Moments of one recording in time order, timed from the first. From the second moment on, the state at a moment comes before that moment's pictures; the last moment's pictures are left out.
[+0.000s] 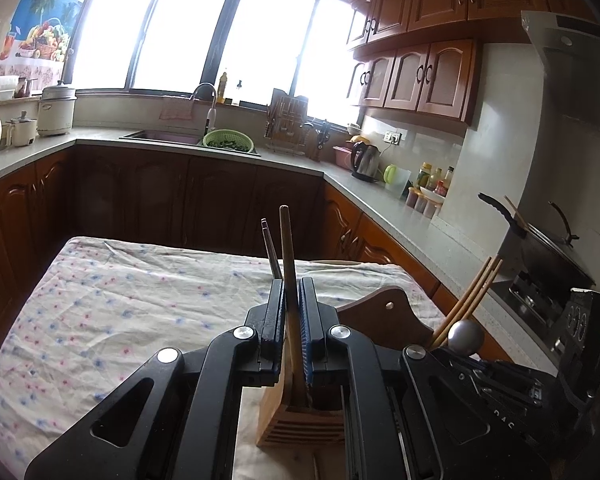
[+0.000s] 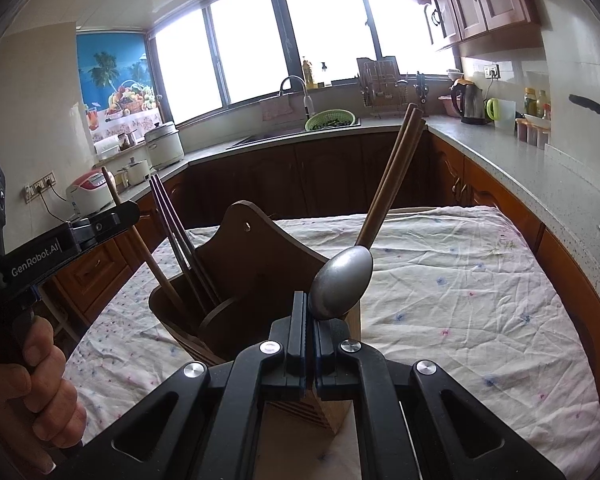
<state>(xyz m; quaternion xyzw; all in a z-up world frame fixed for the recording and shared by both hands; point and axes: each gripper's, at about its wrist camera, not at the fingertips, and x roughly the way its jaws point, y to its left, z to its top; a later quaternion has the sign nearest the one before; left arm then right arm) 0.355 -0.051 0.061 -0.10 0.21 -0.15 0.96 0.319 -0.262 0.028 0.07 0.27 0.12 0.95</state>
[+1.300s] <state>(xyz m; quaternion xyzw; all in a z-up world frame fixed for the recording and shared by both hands) 0.338 -0.031 0.056 -0.11 0.23 -0.12 0.96 0.294 -0.280 0.037 0.09 0.25 0.08 0.96</state>
